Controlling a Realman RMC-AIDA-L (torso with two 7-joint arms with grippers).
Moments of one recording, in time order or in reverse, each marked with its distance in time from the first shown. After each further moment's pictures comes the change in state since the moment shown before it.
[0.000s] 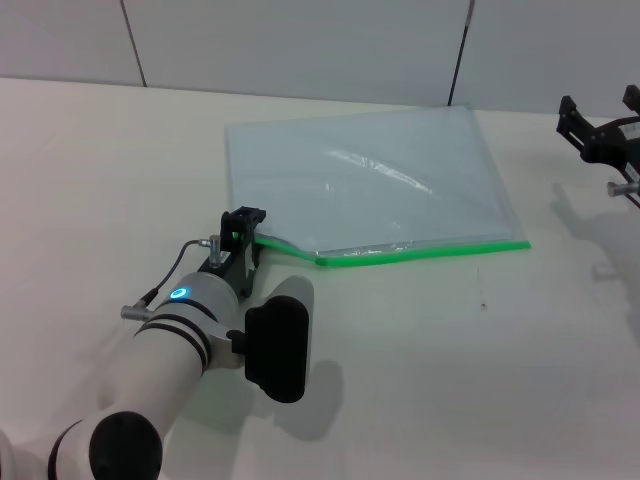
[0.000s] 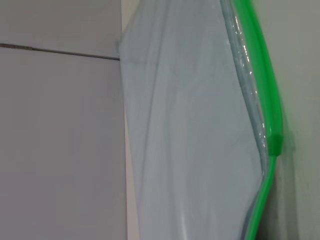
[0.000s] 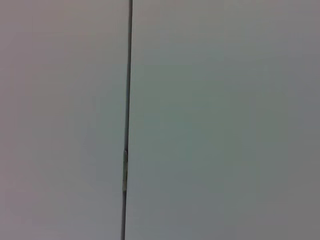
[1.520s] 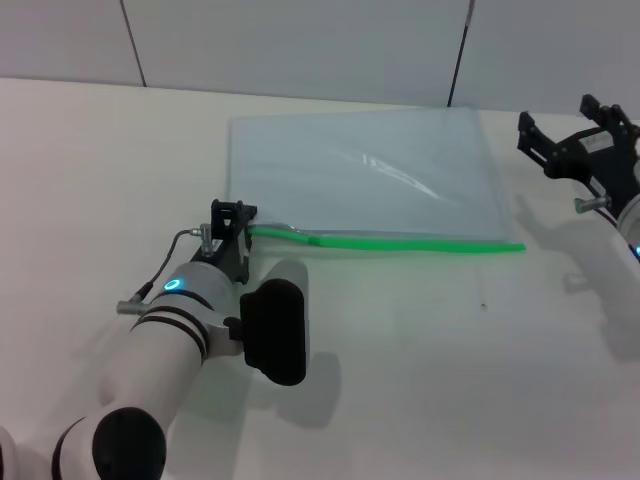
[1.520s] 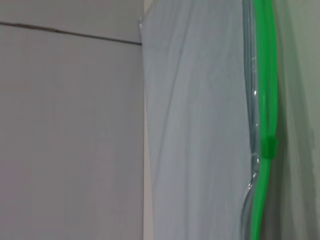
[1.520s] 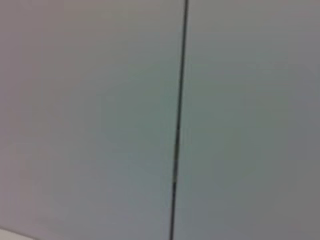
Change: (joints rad) left arm 0.001 -0.002 -0.022 -0.010 -0.004 0.047 -0.031; right arm -0.007 -0.001 -0.111 0.041 -0.002 -0.009 0.004
